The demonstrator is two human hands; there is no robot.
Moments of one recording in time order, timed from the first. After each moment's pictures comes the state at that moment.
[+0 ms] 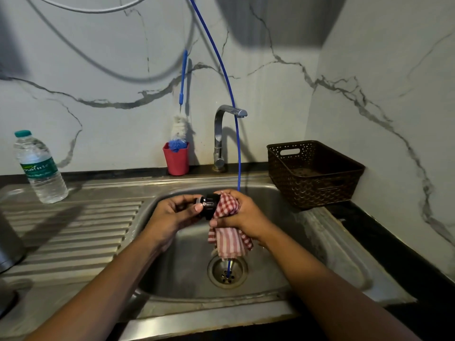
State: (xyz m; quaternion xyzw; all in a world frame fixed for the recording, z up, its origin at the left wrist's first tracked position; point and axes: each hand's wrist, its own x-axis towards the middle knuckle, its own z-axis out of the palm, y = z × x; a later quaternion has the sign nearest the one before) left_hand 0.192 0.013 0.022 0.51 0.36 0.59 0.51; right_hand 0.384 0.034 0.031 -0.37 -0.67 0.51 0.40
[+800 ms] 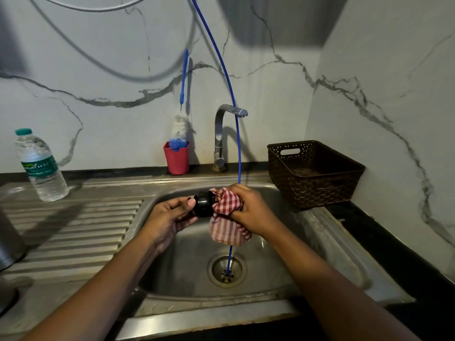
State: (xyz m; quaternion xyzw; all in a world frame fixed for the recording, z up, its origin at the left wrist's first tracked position) left_hand 0.188 0.014 0.018 0.44 0.38 0.60 0.55; right_hand 0.393 0.035 0.045 -0.38 -0.81 0.24 0.38
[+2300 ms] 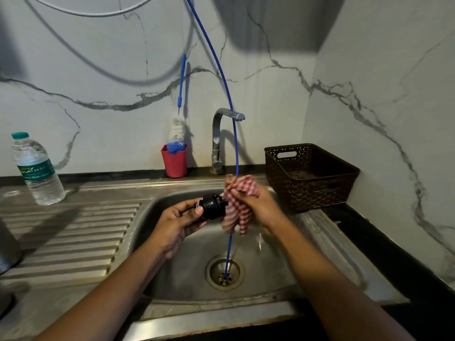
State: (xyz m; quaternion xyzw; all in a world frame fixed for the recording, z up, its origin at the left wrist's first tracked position) left_hand 0.202 0.012 0.013 0.45 0.36 0.60 0.55; right_hand 0.404 0.040 0.049 -0.39 -0.58 0.52 0.50
